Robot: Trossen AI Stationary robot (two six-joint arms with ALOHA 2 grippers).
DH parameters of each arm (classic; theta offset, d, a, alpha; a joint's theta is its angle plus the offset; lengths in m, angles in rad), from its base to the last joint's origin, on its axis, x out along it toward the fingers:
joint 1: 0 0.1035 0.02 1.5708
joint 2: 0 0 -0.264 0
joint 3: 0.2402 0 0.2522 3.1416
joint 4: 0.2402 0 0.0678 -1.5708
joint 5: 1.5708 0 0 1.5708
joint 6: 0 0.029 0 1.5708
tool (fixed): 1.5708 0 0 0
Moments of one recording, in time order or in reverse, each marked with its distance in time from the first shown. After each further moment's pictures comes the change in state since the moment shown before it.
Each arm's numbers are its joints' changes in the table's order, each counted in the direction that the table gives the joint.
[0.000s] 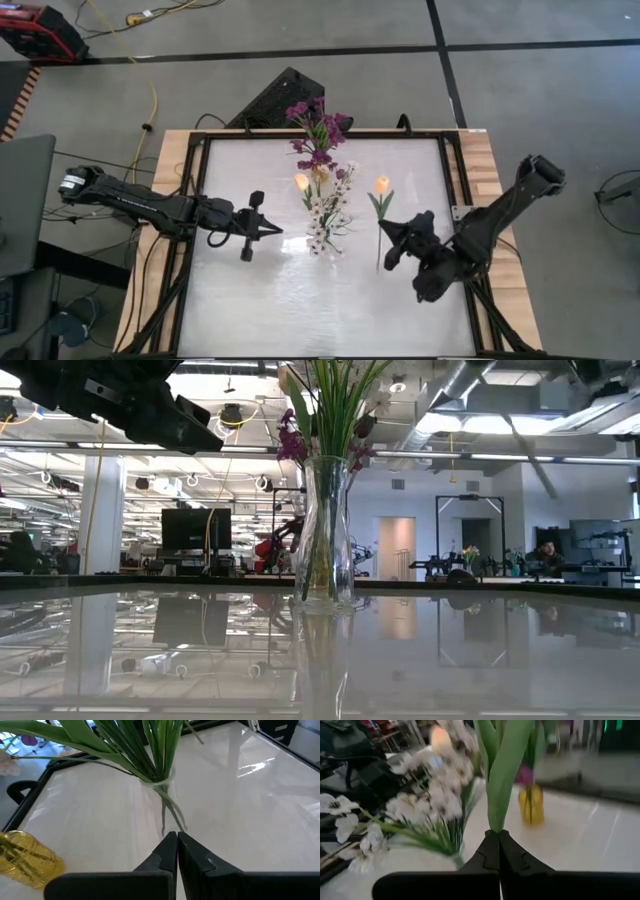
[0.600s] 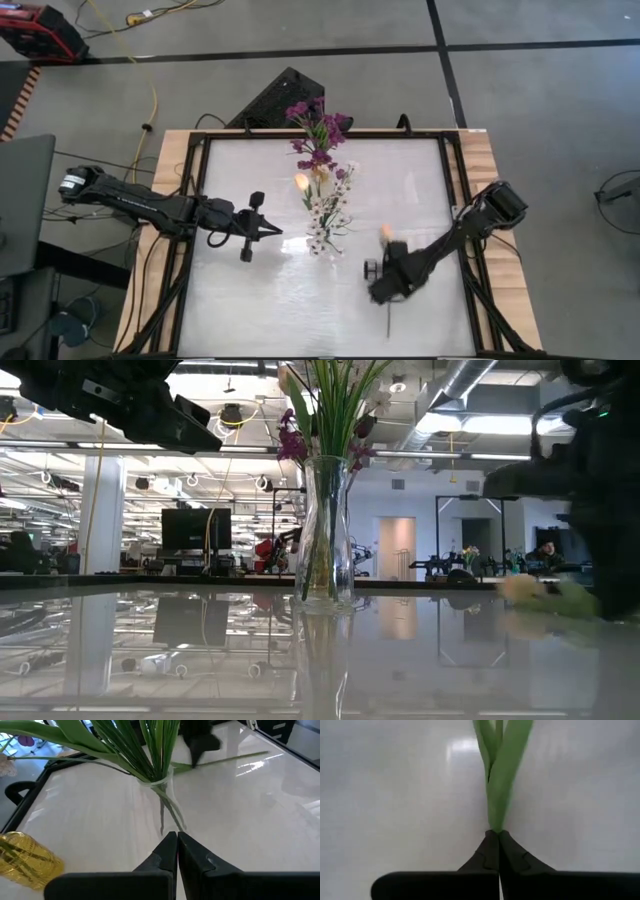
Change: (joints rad) left arm -0.001 0.000 0.000 0.004 0.005 0.008; right arm -0.143 -0.468 0.002 0.097 -1.009 0.811
